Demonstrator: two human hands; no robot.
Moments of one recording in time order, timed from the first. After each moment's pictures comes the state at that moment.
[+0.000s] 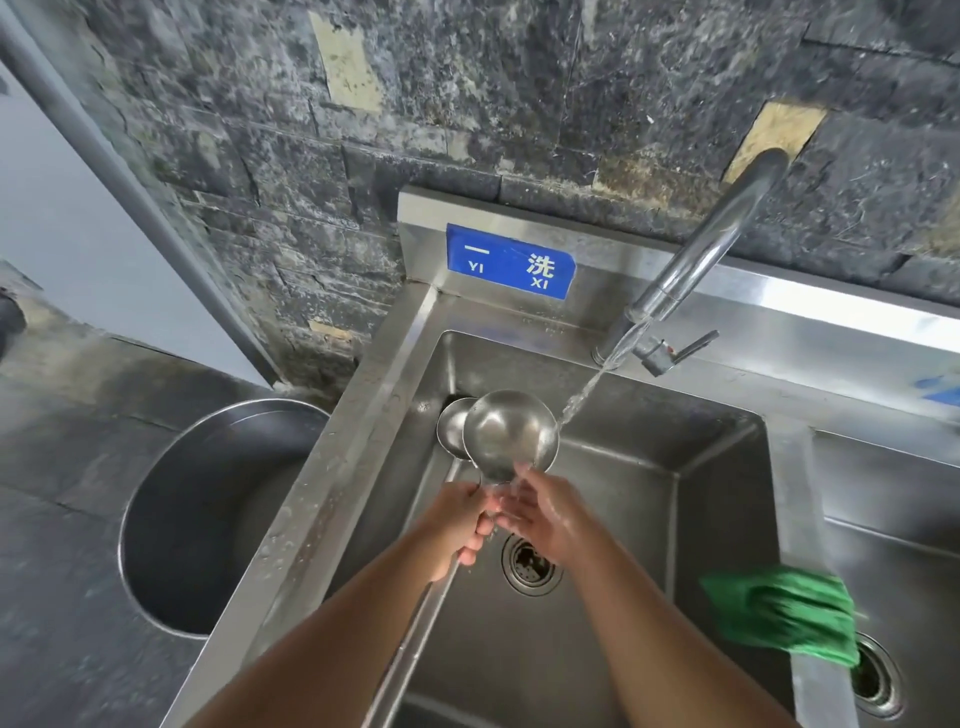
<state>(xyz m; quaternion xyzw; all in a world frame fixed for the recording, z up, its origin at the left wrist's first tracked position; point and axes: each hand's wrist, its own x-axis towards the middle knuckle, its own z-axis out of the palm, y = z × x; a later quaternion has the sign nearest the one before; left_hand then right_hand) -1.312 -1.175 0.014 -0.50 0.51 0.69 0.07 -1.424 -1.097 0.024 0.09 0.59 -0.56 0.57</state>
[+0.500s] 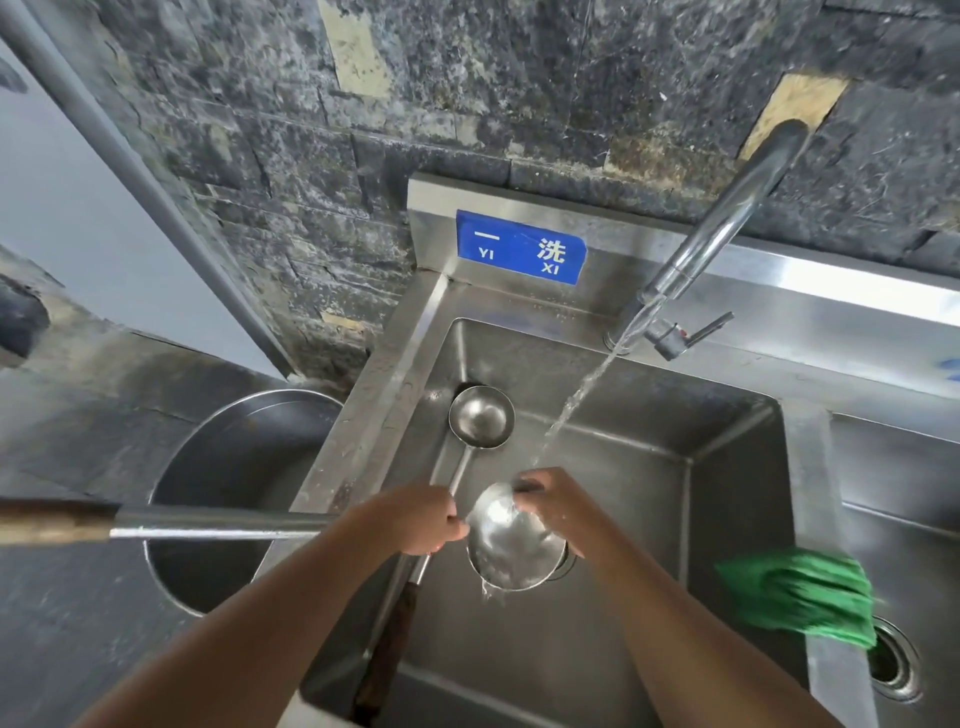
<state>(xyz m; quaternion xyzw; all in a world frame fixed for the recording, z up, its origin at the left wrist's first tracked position) -1.265 -1.211 0.049 -0.29 0.85 0.28 0.33 -1.426 -1.089 -0.002 -0.27 0.76 -0.34 0.49</state>
